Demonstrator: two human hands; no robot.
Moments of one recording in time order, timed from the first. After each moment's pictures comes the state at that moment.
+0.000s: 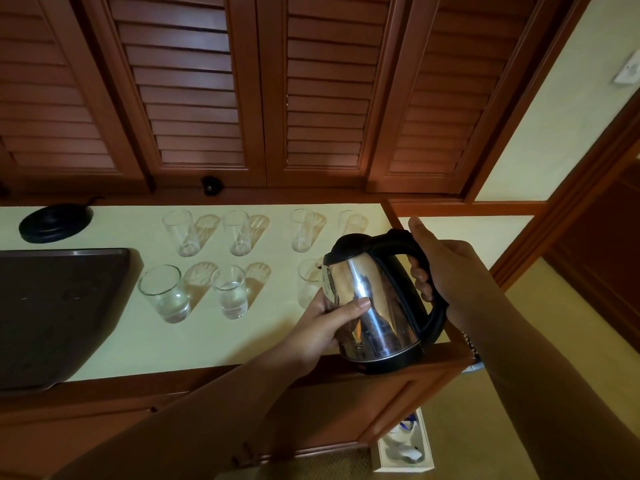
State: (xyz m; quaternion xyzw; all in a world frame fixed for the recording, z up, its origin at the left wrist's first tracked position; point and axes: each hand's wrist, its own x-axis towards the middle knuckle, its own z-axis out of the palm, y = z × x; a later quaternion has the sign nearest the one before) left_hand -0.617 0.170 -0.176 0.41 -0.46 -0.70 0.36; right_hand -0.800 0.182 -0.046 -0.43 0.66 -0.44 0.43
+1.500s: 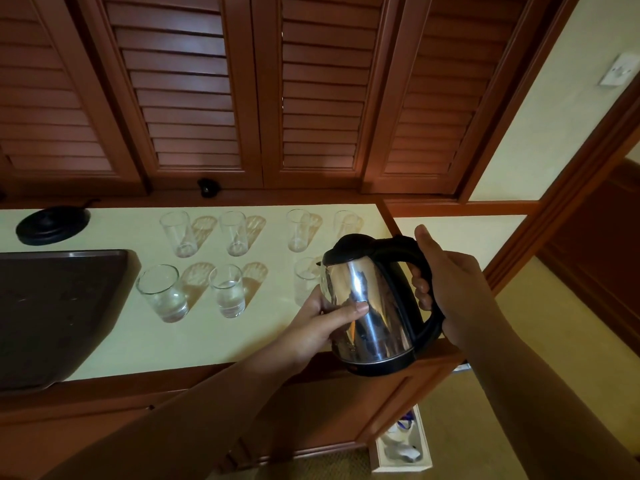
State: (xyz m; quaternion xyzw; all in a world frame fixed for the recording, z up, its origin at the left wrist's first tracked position) left_hand -0.614 0.177 -0.171 0.39 -0.50 -0.68 0.36; right_hand -0.798 0.206 -0.057 -0.39 0.65 -0.51 0.40
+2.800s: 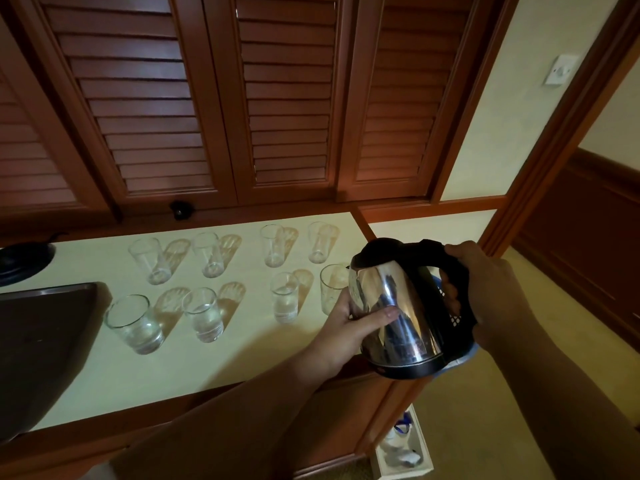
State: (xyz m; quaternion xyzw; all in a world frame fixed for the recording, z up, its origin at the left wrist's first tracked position) left_hand -0.691 0.172 -0.169 0.33 -0.50 -0.71 0.38; right_hand -0.857 0.232 -0.045 -0.35 0.65 -0.56 0.37
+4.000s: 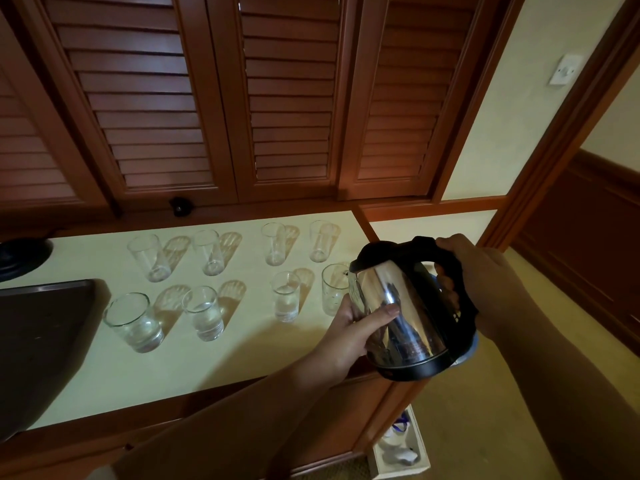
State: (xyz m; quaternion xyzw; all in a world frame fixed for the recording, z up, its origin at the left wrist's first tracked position) left_hand -0.692 0.180 -0.163 0.35 -0.43 -0.75 0.36; right_hand -0.859 0.215 -0.036 -0.38 0.68 -0.50 0.38
